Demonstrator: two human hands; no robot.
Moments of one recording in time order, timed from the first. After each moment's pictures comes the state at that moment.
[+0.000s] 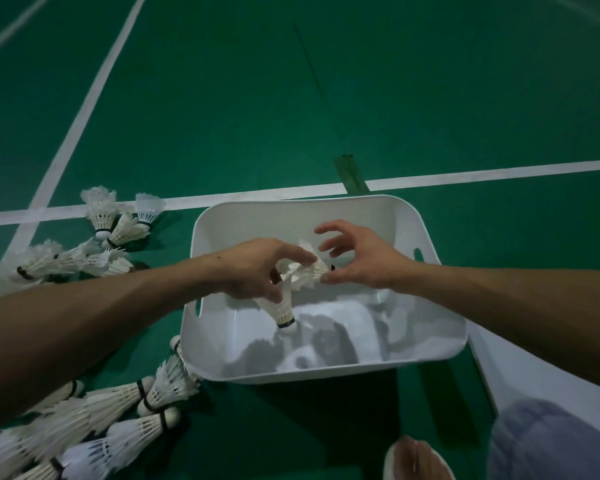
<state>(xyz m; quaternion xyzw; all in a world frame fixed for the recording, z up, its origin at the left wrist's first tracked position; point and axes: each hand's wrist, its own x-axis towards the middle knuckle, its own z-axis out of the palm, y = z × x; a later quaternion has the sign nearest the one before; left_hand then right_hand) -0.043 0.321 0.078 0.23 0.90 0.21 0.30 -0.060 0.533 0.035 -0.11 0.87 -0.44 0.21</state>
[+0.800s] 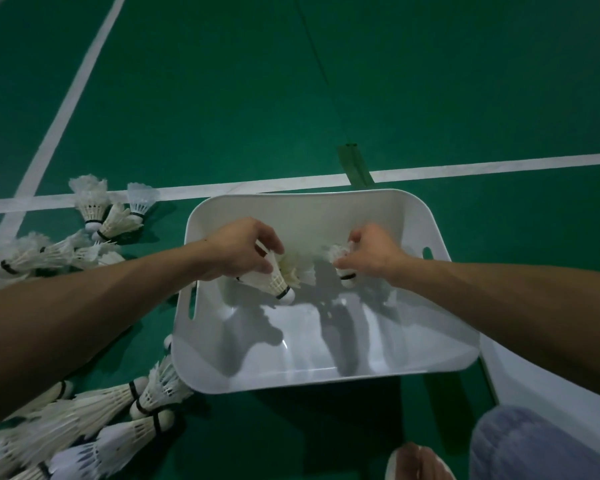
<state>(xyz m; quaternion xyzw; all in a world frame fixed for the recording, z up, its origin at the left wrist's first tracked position) -0.074 0.304 0.042 0.03 0.91 0.34 0.25 -0.090 0.534 0.000 0.04 0.94 -0.28 0.18</state>
